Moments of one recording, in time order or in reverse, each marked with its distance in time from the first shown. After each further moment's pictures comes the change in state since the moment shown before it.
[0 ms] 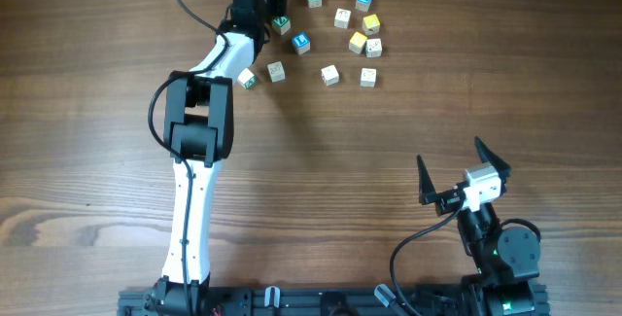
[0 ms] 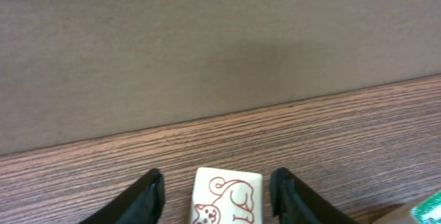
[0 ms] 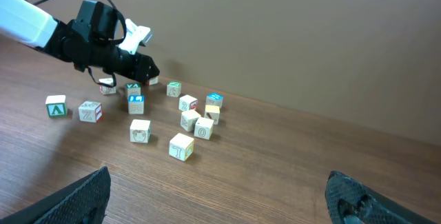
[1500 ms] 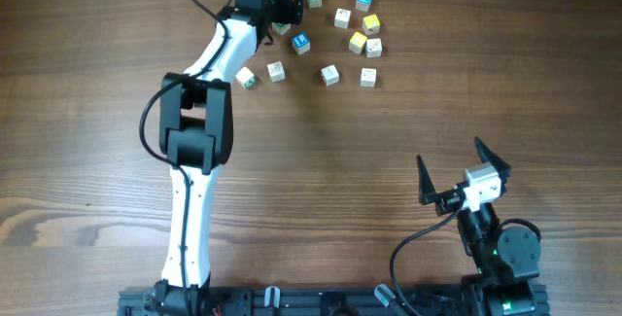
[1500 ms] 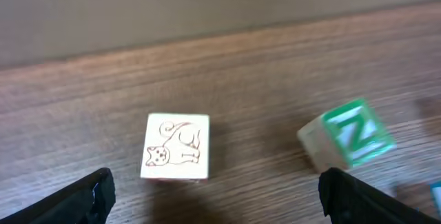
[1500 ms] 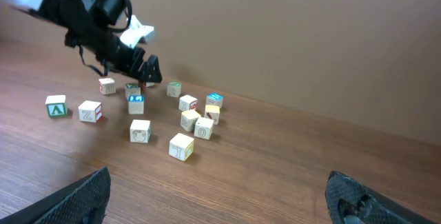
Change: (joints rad) left arm -0.034 -0.127 0.007 -0.425 0.005 -0.027; right arm 0.000 0.000 0.000 0.000 0.000 0.000
